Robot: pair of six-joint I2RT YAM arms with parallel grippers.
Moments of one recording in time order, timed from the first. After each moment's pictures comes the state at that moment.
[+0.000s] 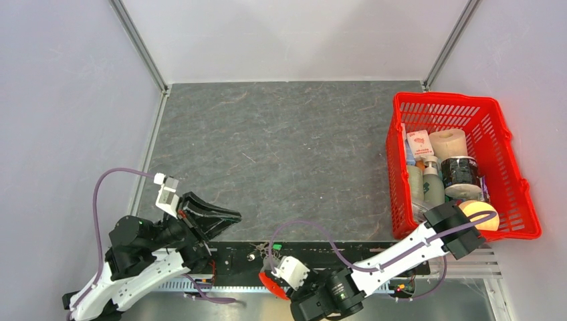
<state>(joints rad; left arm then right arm) -0.99 0.05 0.65 -0.34 0.21 -0.64 2.01 1.47 0.95 -0.72 0.40 0.94</state>
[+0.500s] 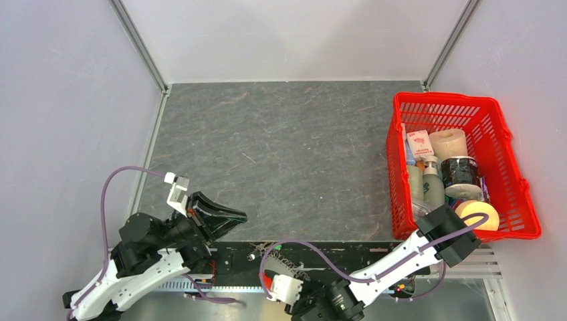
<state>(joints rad) -0.99 0.05 0.60 -0.34 0.21 -0.64 2.08 1.51 0.91 -0.59 0.48 0.71</state>
